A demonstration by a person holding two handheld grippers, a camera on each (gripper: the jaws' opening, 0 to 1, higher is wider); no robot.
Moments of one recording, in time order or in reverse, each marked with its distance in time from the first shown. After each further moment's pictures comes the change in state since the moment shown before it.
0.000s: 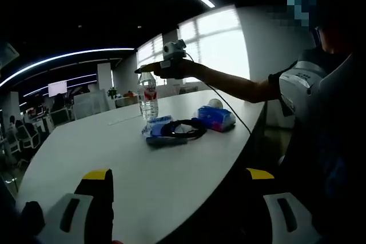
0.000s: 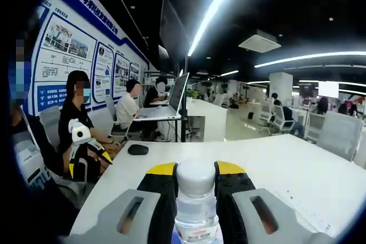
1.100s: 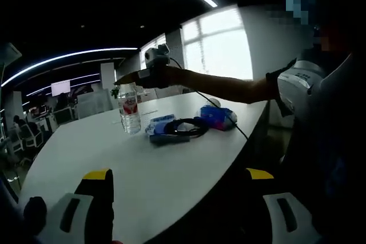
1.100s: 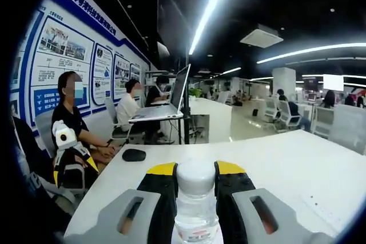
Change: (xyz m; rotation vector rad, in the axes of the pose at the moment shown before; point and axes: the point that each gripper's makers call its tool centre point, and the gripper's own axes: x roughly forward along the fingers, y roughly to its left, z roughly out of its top) left arm -0.011 0.001 -0.004 -0.005 0.004 0.027; right arm 0.089 0.020 -0.018 0.045 0.005 0.017
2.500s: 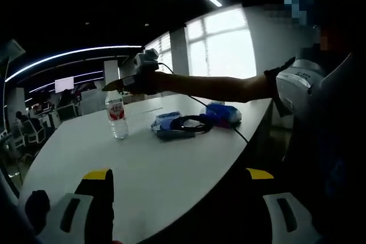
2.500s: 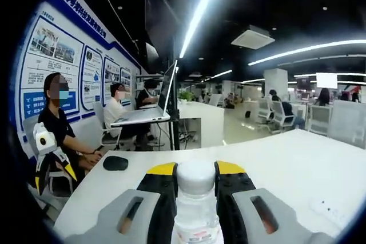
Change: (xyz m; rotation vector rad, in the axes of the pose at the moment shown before) left arm -0.006 0.012 -0.010 -0.023 0.013 0.023; right arm 0.062 -0.032 -0.007 -0.006 0.002 -0.058
